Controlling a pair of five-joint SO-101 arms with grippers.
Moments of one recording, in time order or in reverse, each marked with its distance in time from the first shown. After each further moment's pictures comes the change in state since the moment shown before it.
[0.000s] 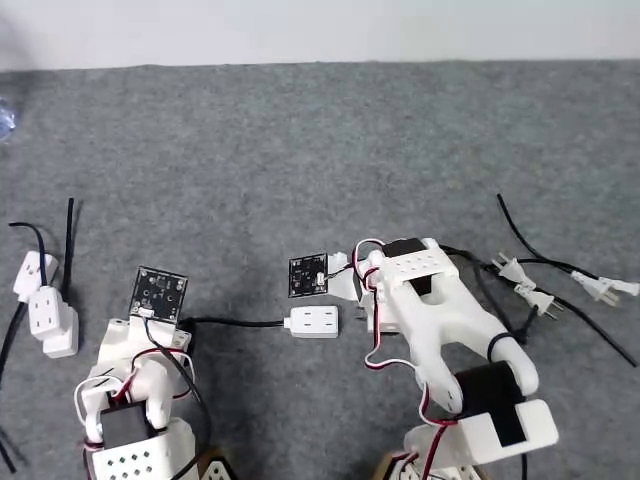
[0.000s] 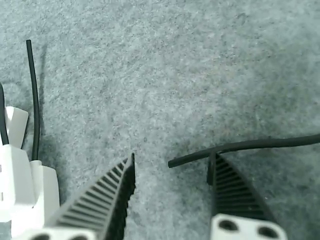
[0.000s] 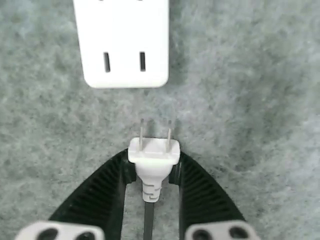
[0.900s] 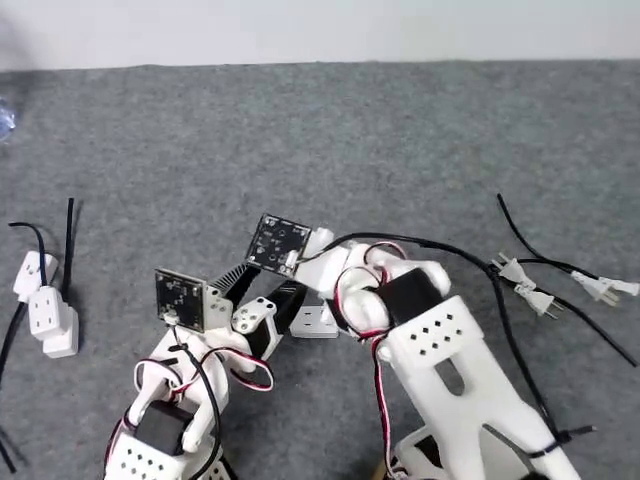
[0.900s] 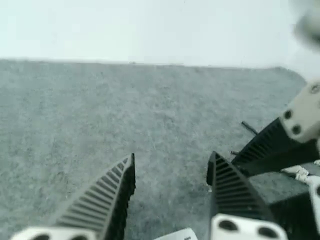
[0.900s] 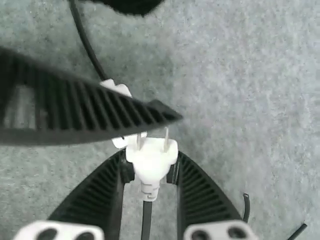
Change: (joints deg) left arm 38.0 -0.4 0.4 -28.9 40.3; right arm -15.2 -34.5 -3.7 15.0 -33.8
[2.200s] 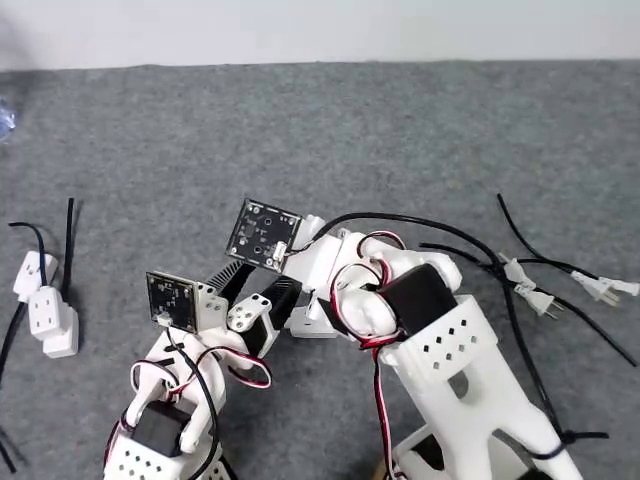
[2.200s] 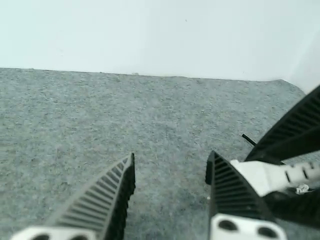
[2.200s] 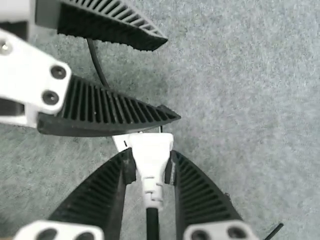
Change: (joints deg) left arm -0.3 -1.1 0.1 -1.0 0.6; right arm -4.1 0.1 -17.5 12.0 -3.0
